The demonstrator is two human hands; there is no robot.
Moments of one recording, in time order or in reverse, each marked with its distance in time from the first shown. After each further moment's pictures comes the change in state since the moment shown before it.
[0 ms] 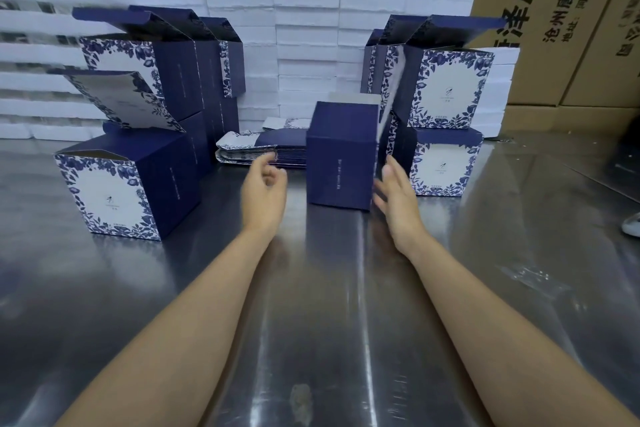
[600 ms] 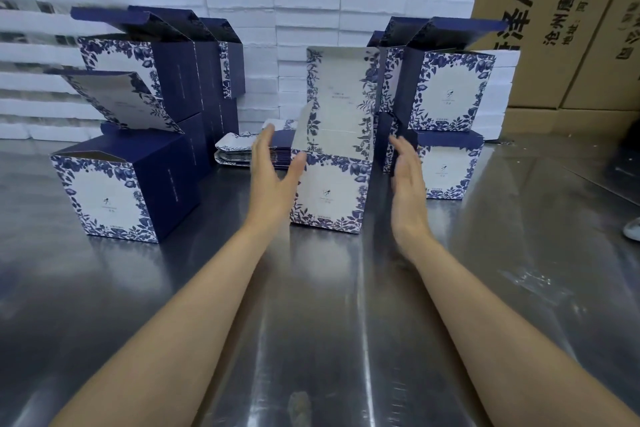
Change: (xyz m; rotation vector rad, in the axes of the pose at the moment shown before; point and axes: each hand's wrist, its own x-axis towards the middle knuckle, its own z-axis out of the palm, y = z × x) left_hand 0.001 0.020 0.001 -0.003 -0.124 0.204; right_hand -0.006 -0.018 0.003 -0.226 0.053 -0.329
